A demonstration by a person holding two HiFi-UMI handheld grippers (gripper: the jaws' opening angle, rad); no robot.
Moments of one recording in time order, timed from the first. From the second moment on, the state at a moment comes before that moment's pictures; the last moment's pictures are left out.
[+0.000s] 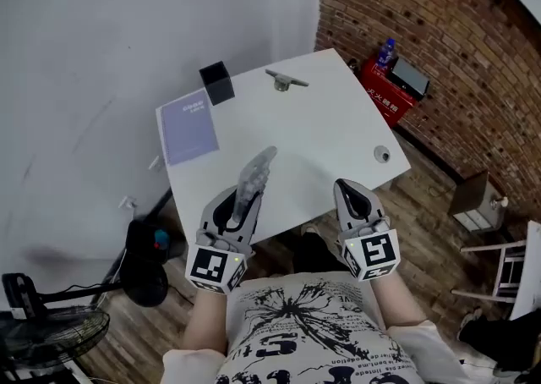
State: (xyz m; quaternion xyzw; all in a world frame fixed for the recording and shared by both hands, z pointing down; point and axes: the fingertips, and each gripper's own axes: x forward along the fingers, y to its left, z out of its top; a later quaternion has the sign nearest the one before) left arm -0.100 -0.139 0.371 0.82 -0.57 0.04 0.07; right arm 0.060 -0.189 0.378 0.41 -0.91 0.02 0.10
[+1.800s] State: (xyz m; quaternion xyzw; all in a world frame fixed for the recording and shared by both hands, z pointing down) left arm -0.091 -0.376 0.610 0.62 -0.69 0.09 0.35; right arm -0.013 -0.478 0.550 0.18 -0.95 0.12 0.21
